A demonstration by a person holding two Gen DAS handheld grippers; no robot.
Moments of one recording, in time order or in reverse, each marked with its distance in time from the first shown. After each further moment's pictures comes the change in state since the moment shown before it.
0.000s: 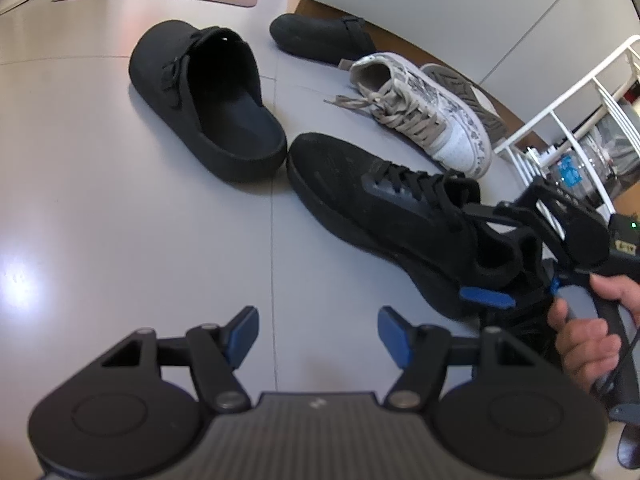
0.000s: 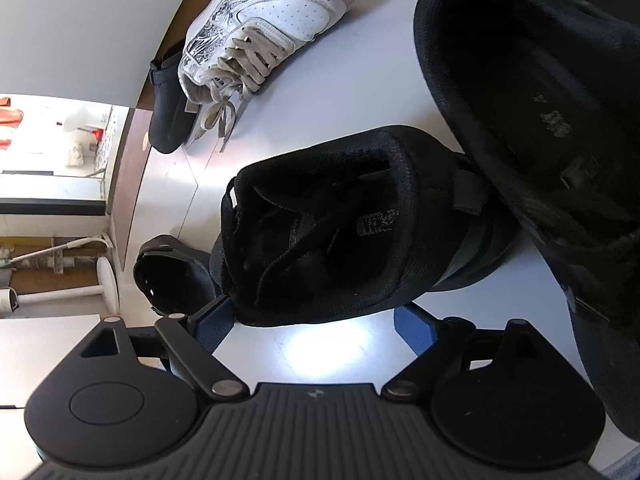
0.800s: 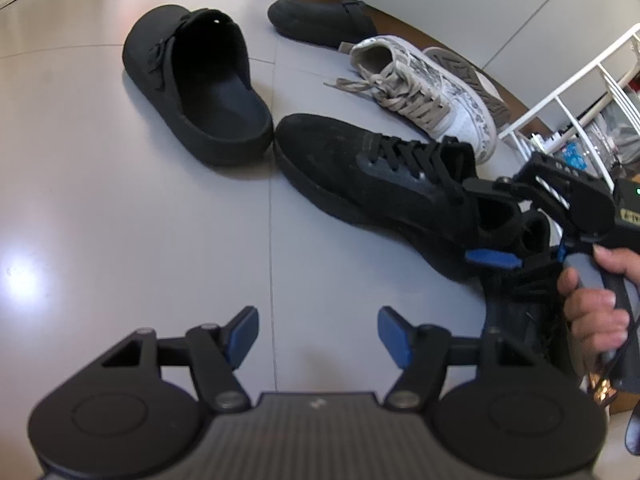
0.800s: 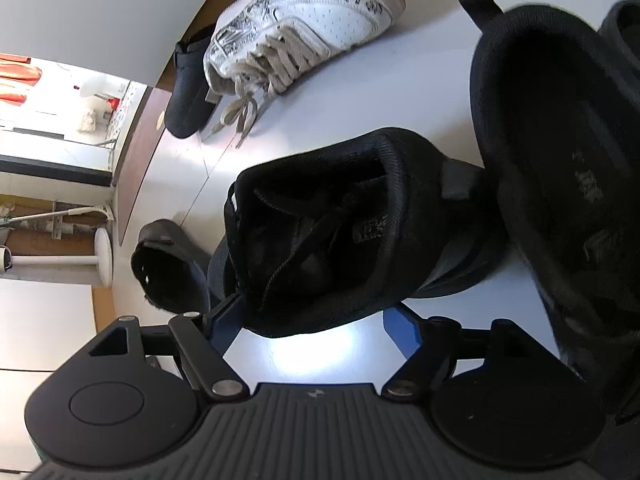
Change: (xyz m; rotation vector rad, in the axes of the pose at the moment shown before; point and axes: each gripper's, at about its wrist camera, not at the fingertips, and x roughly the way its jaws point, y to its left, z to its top) left arm 0.007 -0.007 -0.006 0.000 0.034 0.011; right arm 0.001 0.015 0.021 -0.139 -0.006 -0.027
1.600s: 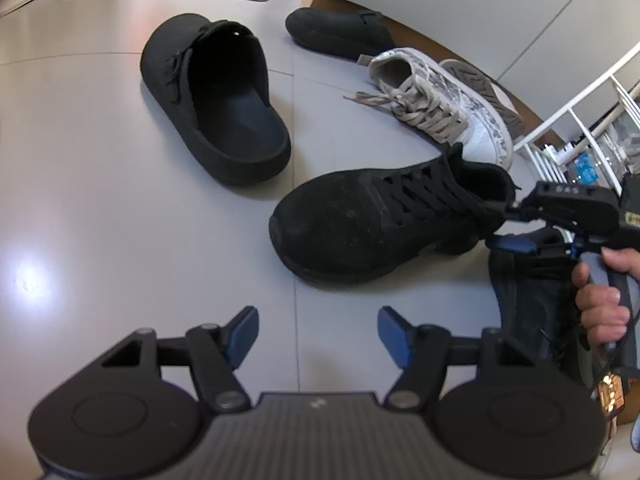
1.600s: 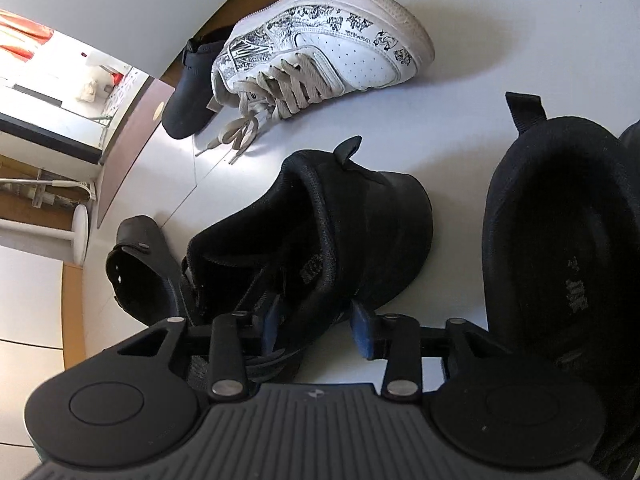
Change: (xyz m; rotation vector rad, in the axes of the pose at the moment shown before) left arm 0.004 0.011 0.014 -0.017 -0.021 0.040; right arm 0.000 0.008 0.027 -0.169 -0.009 -0.022
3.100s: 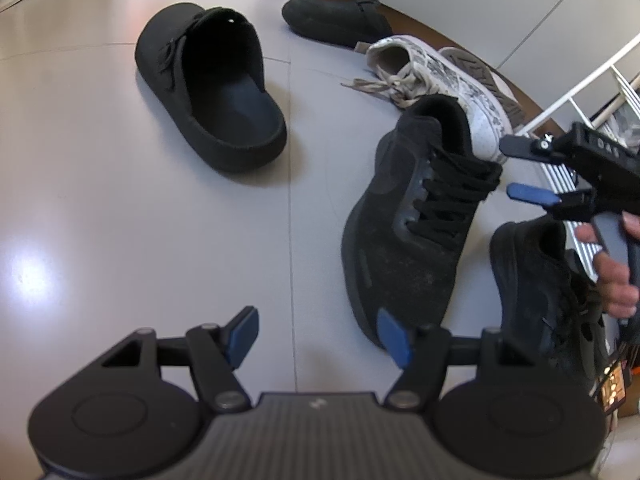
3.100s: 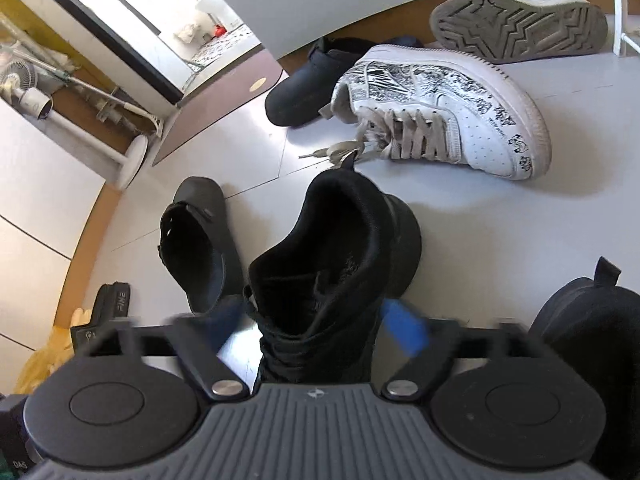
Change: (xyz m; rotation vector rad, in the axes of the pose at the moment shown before) left arm 0.002 -0.003 -0.007 0.005 0.032 -0.003; right arm -0.010 0.054 0.008 -0.432 -0.003 0.038
